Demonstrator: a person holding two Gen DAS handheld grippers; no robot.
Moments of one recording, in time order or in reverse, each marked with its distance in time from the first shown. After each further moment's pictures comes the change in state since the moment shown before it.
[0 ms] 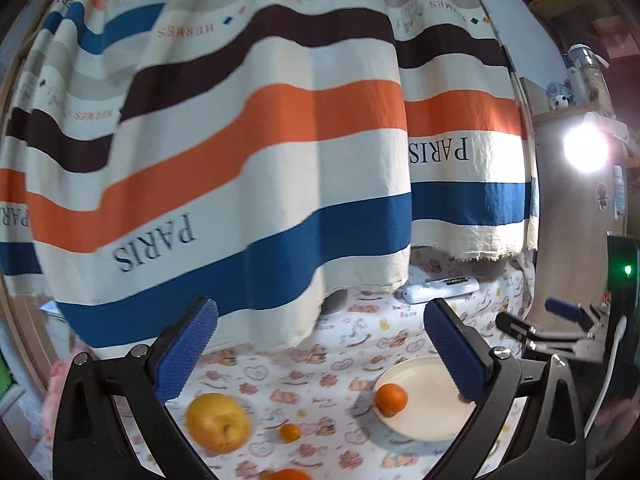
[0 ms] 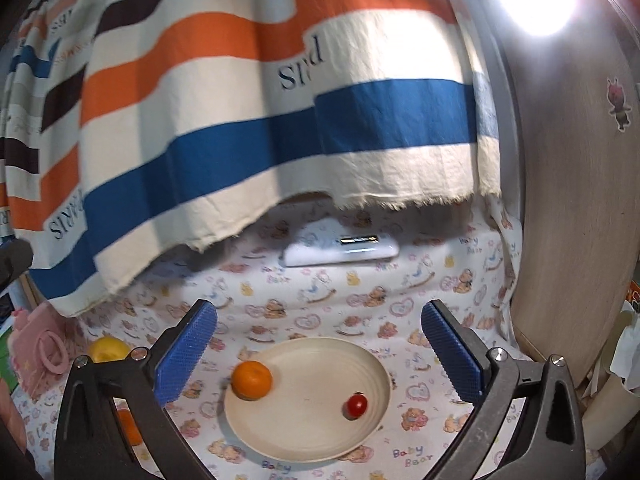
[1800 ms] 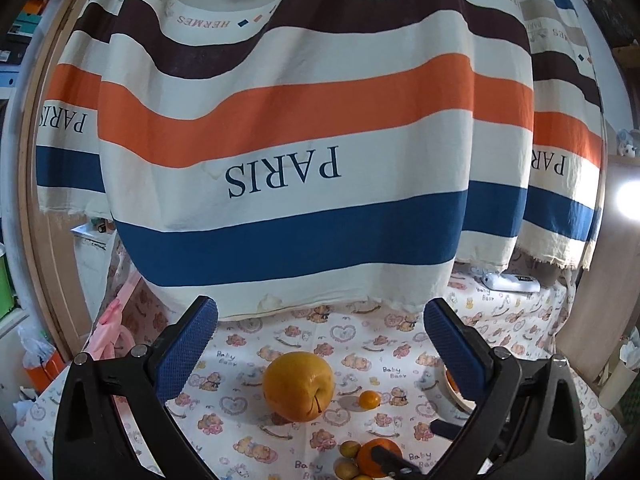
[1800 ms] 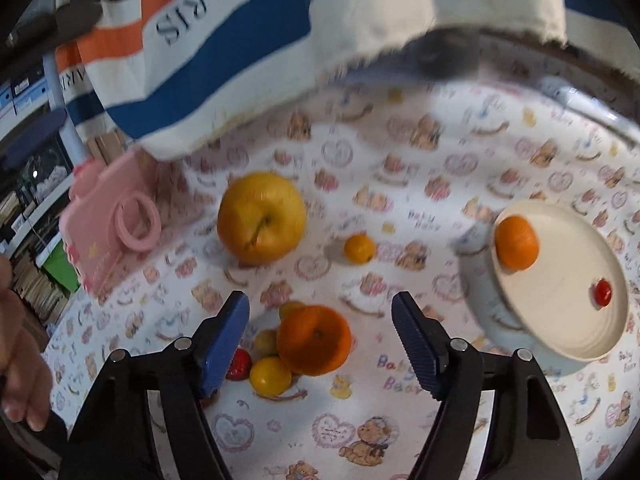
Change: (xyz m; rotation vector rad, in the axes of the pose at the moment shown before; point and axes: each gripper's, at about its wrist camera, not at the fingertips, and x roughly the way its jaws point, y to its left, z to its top) left arm 0.004 0.126 -0.041 -0.225 0.128 0.102; right arm 0.073 0.205 -0.112 -0.147 0.552 0.344
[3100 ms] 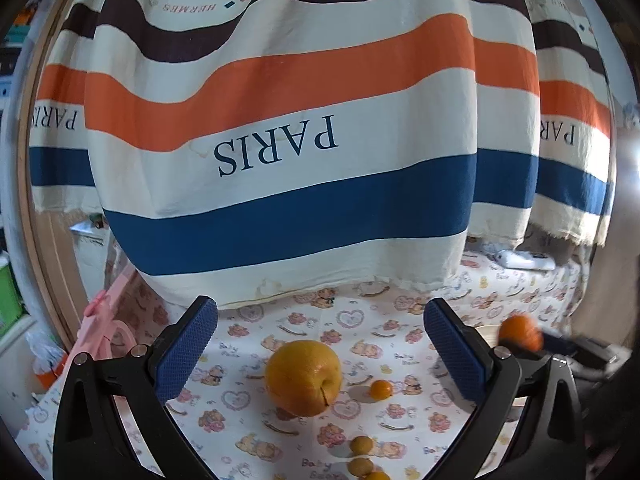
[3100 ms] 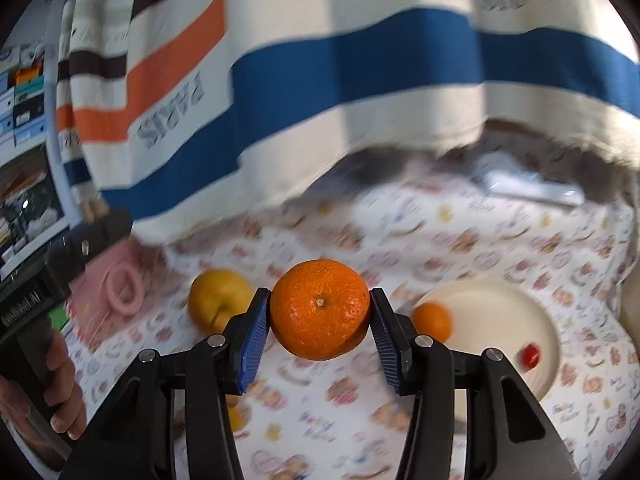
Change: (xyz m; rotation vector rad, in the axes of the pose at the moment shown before) left arm 0.022 -0.007 -0.015 0.060 0.040 0.036; right arm -0.084 -0.055 0.030 0.018 -0.334 -0.111
